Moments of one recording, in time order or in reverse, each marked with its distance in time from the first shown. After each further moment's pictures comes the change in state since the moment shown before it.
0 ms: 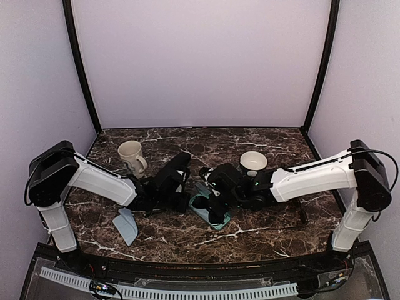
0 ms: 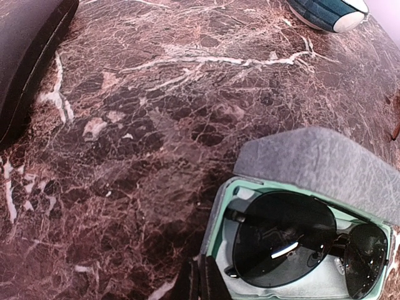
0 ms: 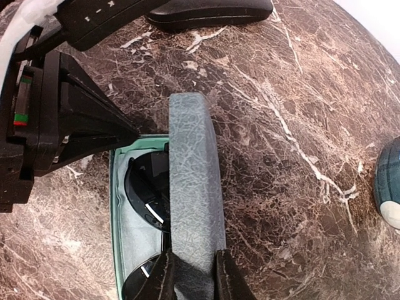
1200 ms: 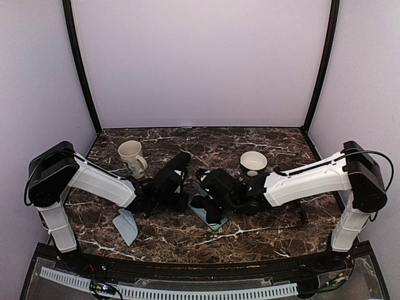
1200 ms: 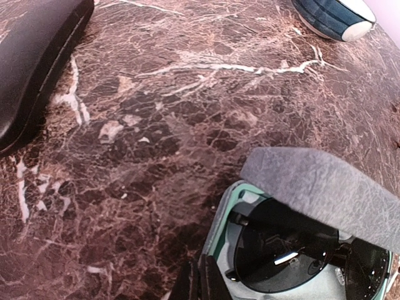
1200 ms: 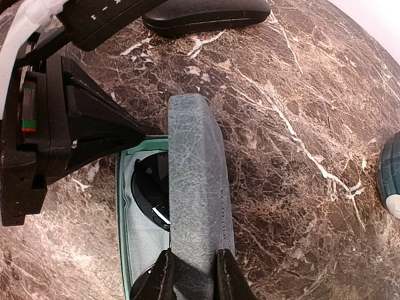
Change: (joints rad) left arm -0.005 -0.002 -0.022 0.032 -0.033 -0.008; right arm 0.046 0.054 0.030 0.007 0.068 0.074
